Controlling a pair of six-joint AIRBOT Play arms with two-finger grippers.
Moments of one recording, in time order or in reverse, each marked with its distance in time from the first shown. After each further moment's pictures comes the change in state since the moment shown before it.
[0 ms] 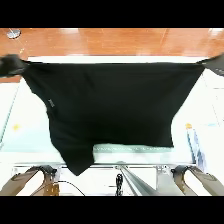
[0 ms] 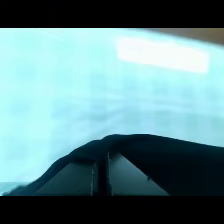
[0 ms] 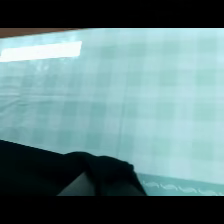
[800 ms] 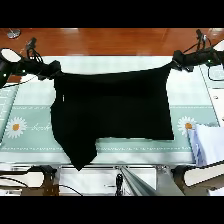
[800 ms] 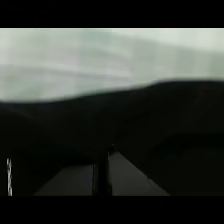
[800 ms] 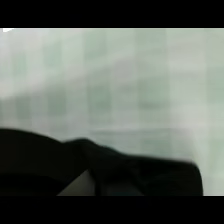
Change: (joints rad) left arm -0.082 -0.564 0.217 -0.096 -0.076 -0.021; right arm 0.058 -0.769 0.362 0.031 -0.071 0.087
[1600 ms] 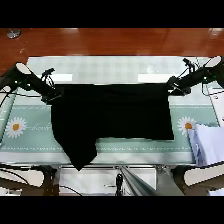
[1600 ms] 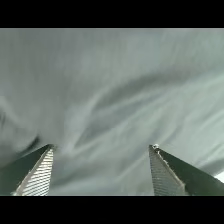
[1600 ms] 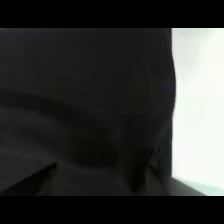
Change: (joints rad) left arm 0.043 -0.111 -0.085 0.103 -0.368 0.061; right arm -0.039 0.025 -0.220 -0.111 0.200 -0.018
